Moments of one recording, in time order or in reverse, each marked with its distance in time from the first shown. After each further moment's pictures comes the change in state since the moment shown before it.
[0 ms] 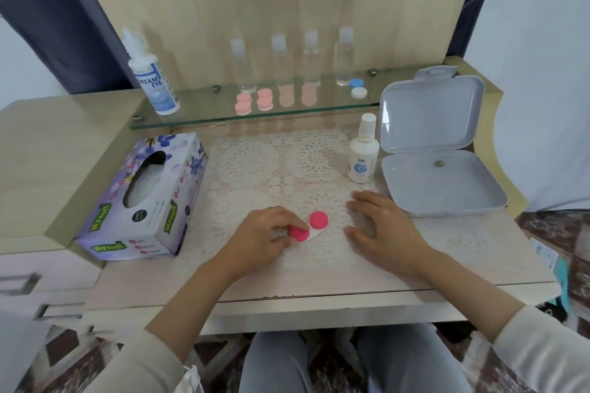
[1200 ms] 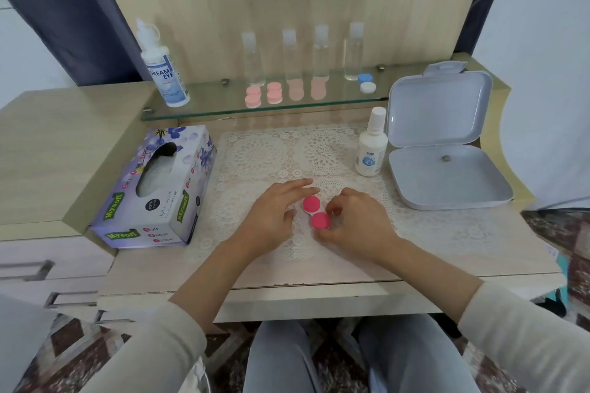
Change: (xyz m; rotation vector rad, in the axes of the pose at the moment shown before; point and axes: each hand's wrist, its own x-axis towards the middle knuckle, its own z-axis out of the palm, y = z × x) left_hand 0.012 0.001 -0.001 0.165 0.077 -0.060; right_hand 0.016 -0.057 0.013 -0.087 -0.076 0.104
